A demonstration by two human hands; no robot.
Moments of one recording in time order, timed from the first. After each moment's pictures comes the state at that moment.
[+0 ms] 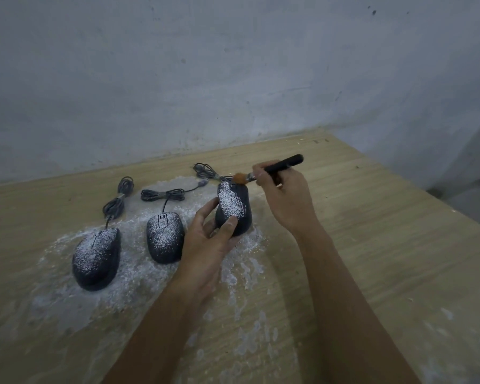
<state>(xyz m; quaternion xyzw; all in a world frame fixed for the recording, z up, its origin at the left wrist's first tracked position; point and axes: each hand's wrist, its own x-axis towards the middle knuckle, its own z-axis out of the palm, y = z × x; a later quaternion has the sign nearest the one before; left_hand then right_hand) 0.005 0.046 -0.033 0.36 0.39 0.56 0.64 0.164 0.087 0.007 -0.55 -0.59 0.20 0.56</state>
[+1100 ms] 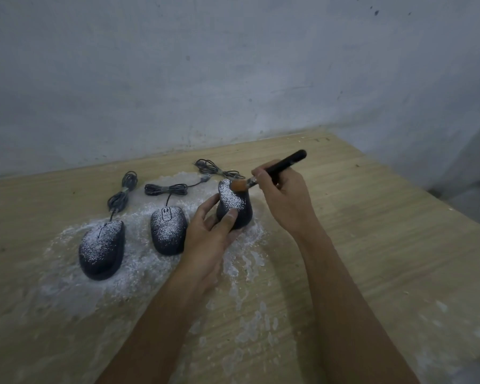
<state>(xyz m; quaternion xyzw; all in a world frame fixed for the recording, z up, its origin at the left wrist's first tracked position) 0.005 0.044 -0.027 0.32 0.39 0.57 0.65 0.157 0.074 0.007 -0.52 -0.60 0.21 0.57</state>
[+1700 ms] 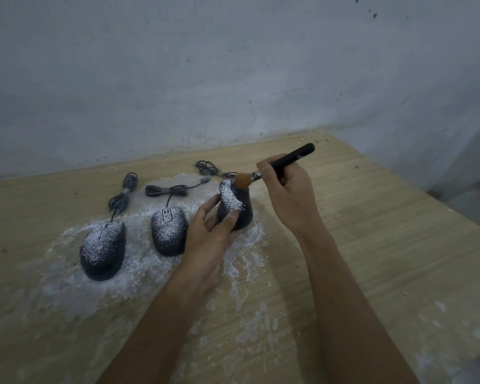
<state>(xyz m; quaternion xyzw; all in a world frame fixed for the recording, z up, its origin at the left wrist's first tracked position) 0.005 0.045 -0.029 0.34 0.40 0.56 0.64 0.158 0.071 0.015 -0.50 -0.60 0.19 0.59</state>
